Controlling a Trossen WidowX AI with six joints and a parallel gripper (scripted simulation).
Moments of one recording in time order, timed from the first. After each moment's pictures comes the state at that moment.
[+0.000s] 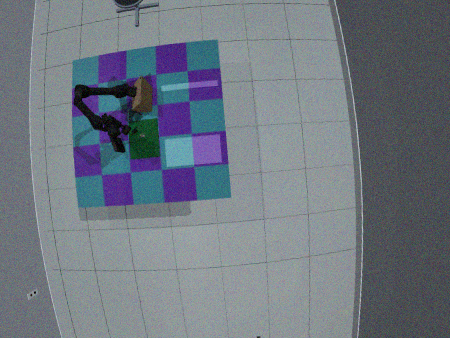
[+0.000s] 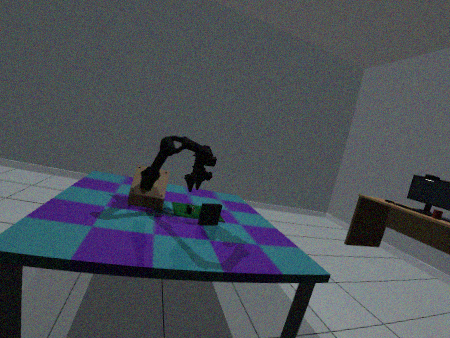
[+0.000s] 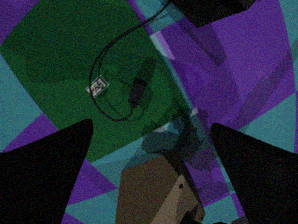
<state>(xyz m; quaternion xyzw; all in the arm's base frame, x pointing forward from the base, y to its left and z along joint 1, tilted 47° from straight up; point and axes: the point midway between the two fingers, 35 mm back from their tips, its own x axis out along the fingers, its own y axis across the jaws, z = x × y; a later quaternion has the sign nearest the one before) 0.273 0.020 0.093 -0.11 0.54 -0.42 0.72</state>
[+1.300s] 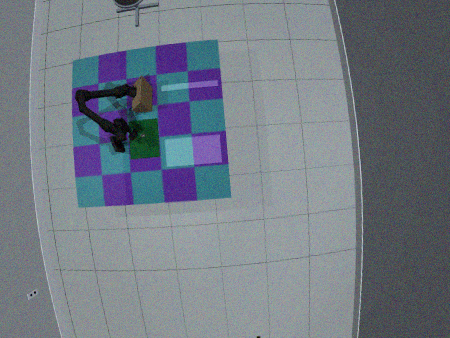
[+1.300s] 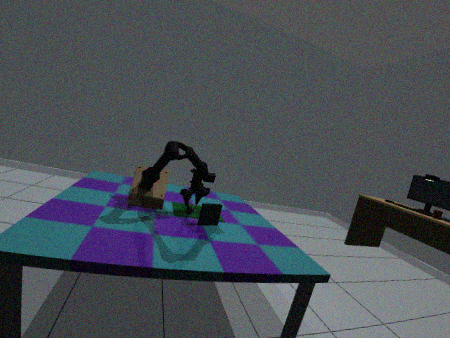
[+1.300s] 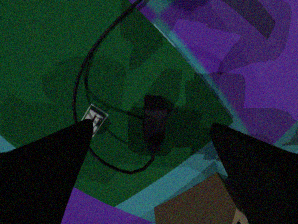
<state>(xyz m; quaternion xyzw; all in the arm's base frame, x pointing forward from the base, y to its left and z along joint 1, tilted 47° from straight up) 0.286 -0.040 0.019 -0.02 0.48 -0.49 0.72</state>
